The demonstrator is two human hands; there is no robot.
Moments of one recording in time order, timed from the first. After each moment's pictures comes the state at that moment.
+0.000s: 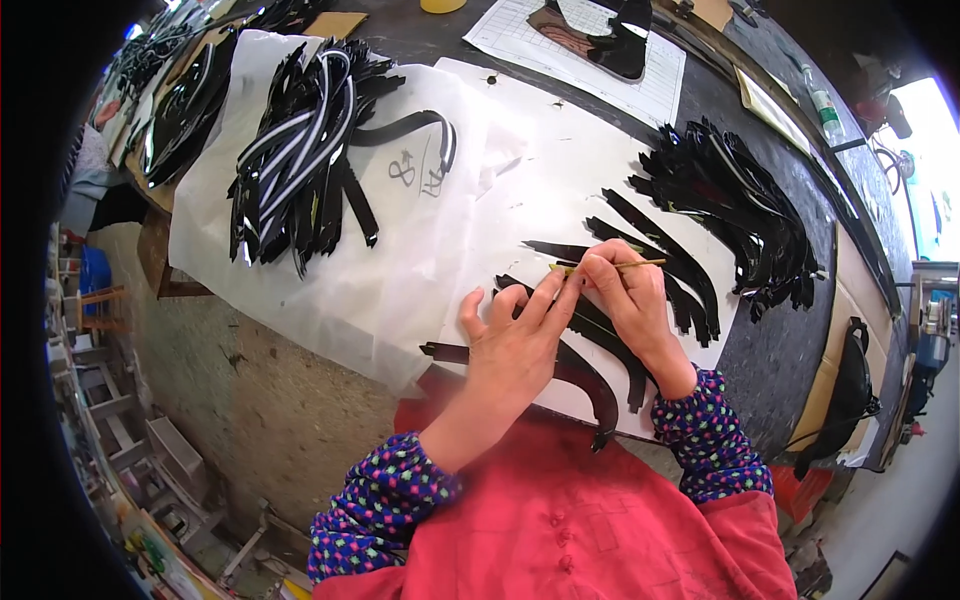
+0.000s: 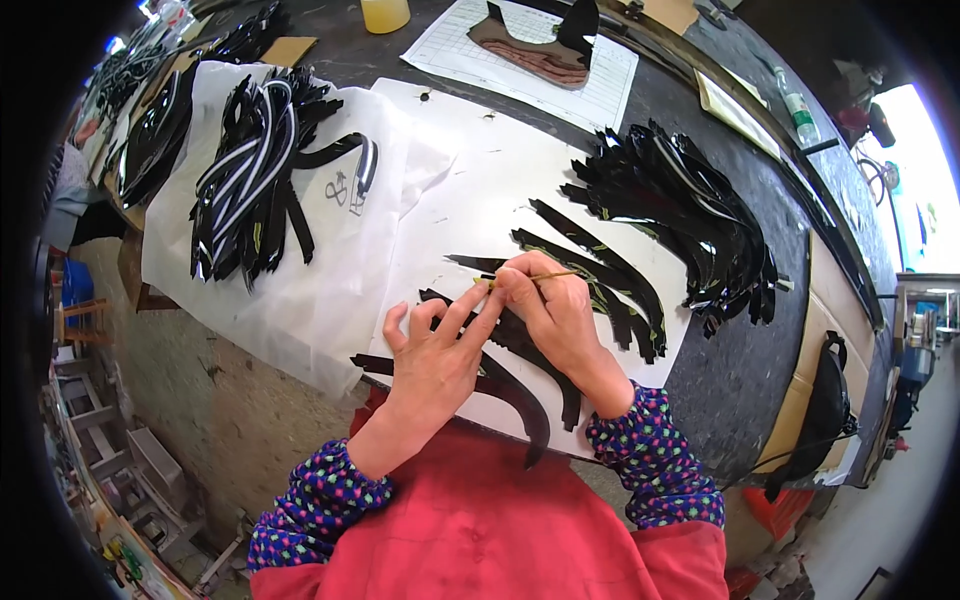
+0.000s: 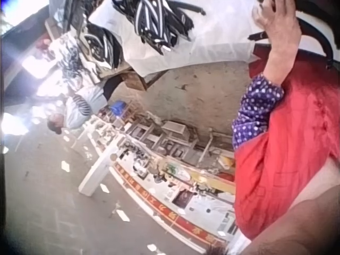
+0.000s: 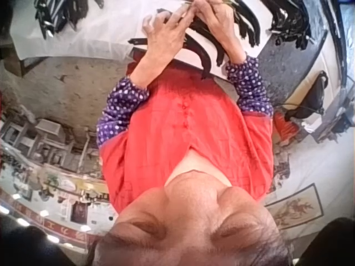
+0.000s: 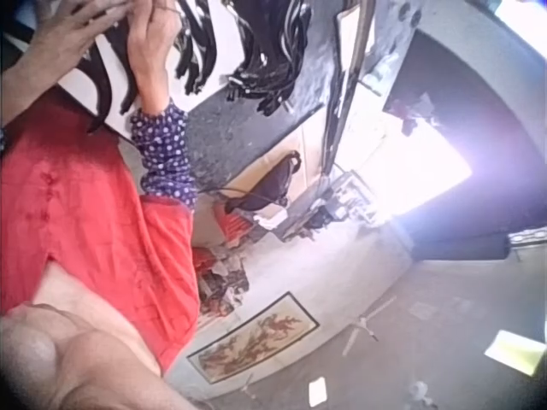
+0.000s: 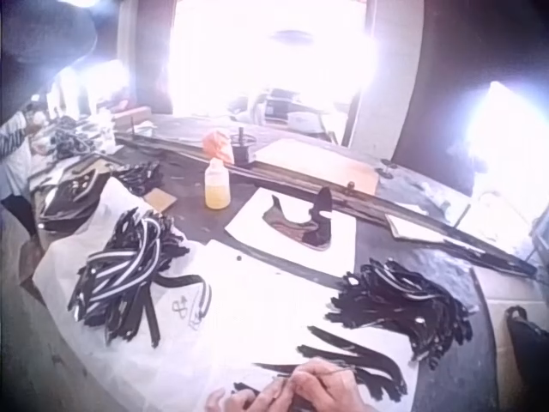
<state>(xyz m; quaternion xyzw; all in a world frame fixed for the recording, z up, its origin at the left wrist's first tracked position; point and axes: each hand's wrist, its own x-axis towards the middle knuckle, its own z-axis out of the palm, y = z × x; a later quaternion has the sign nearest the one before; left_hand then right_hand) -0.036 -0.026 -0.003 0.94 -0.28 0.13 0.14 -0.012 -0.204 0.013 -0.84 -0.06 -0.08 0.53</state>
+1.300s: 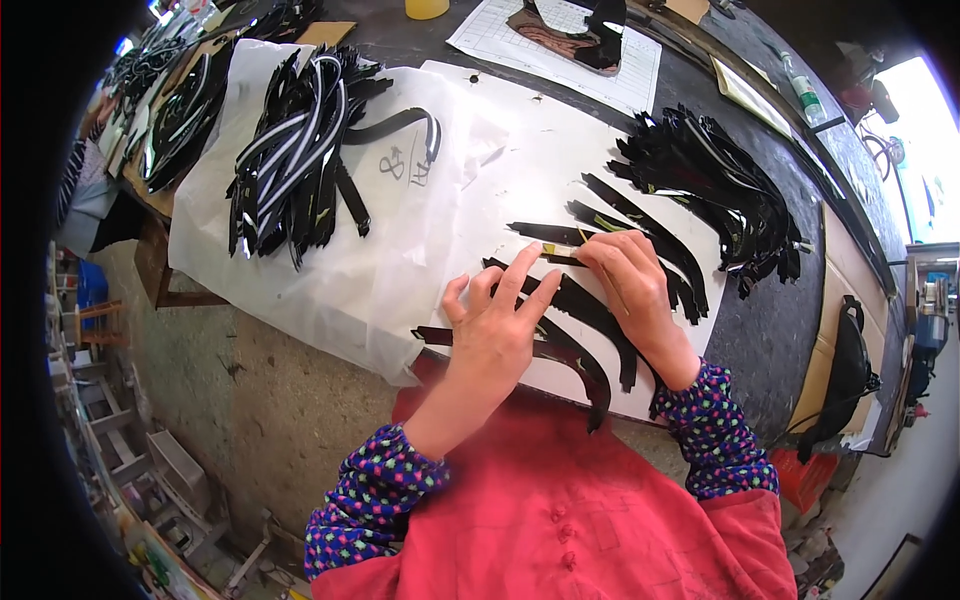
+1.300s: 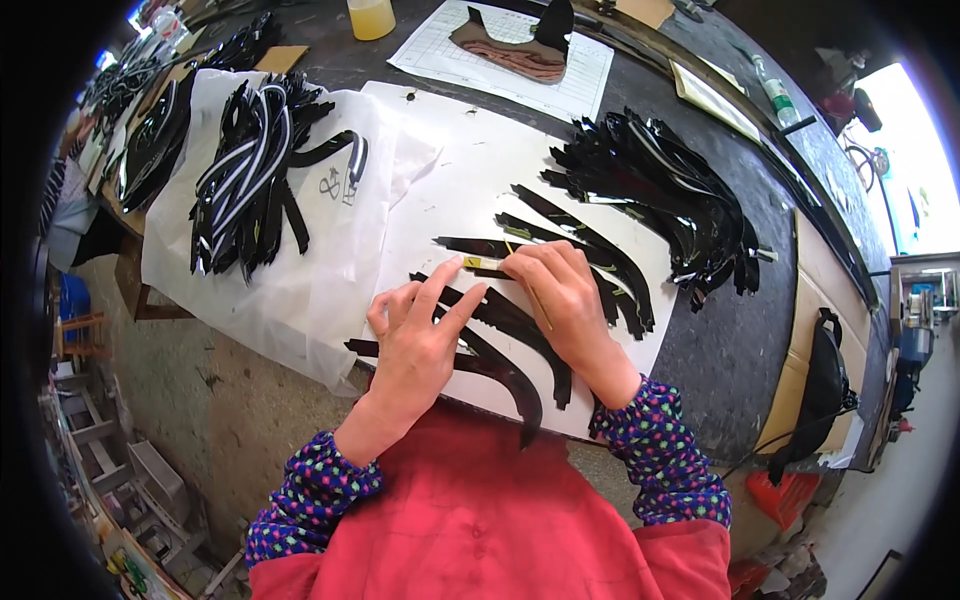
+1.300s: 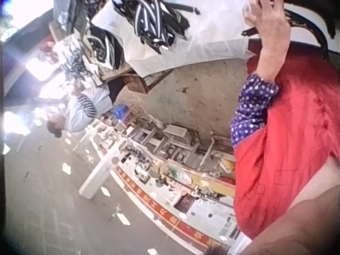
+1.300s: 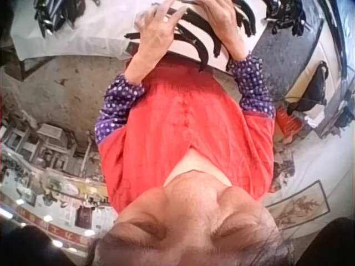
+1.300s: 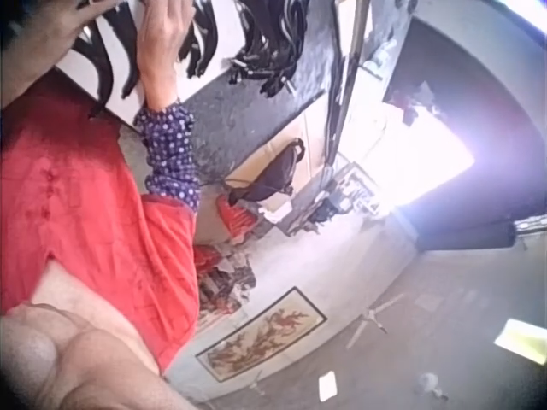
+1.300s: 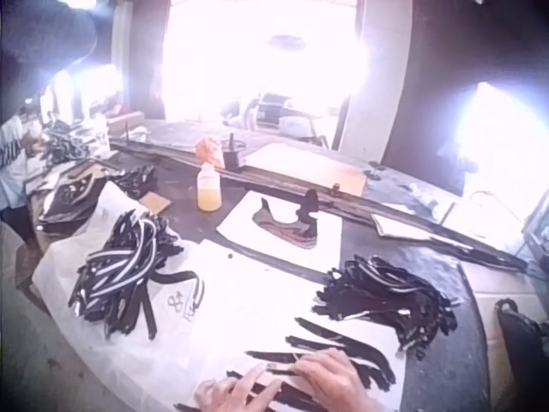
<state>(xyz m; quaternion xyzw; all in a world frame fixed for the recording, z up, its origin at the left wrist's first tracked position) -0.038 -0.014 0.002 0.93 -0.28 0.12 0.22 -0.028 -0.224 0.013 -0.92 -0.19 -0.22 0.27</state>
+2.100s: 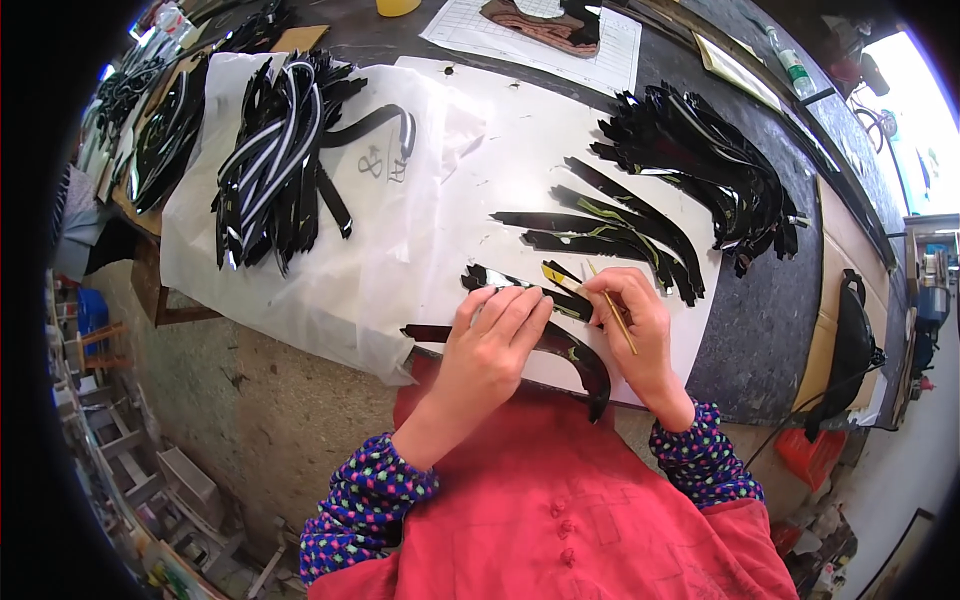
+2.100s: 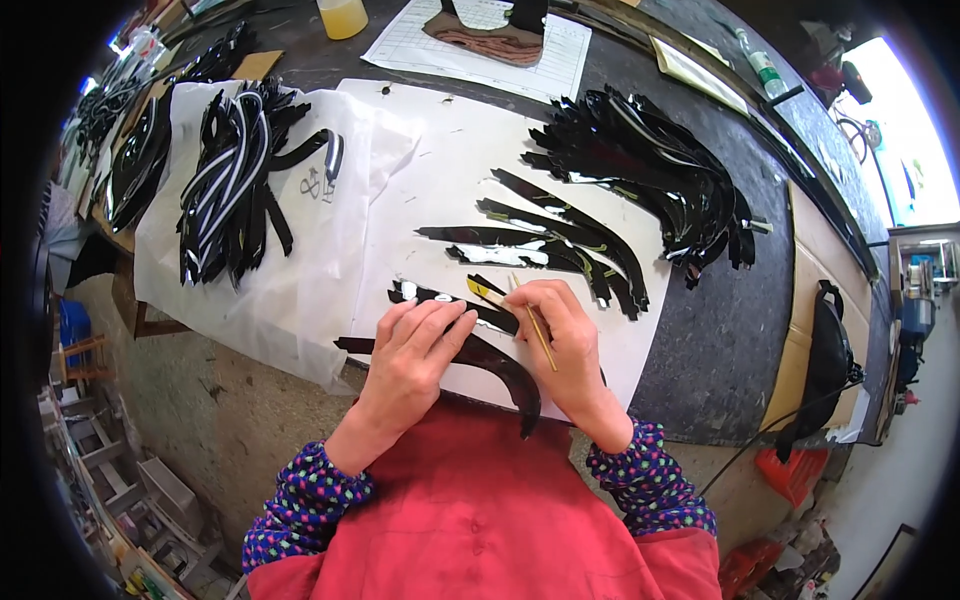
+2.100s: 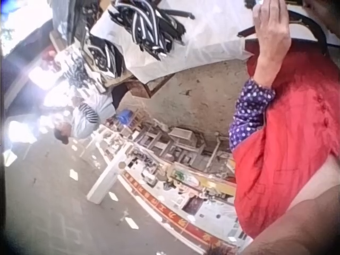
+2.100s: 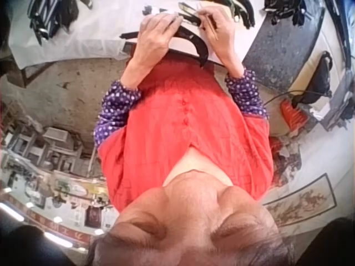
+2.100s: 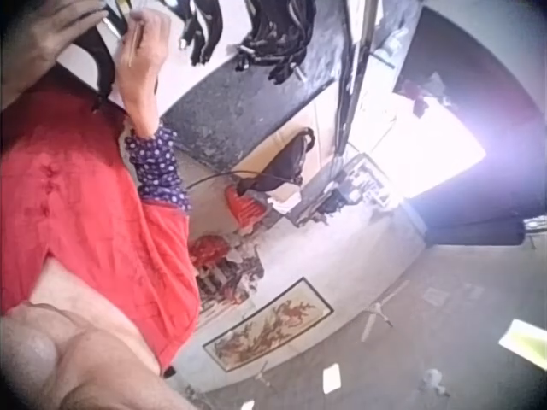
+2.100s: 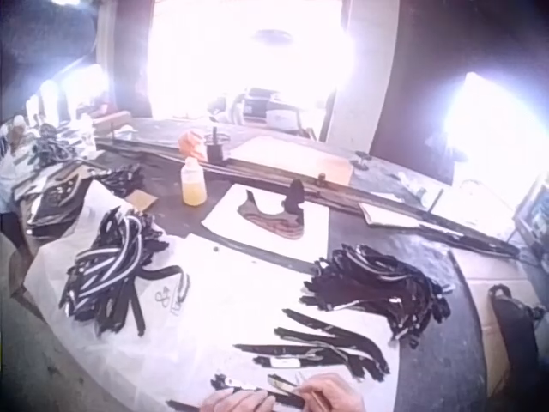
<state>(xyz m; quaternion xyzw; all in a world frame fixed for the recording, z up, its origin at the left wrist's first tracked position) -0.049 0.000 0.007 0.88 -0.40 0.10 0.25 -0.090 -0.201 0.018 -0.85 0.02 -0.14 0.51</state>
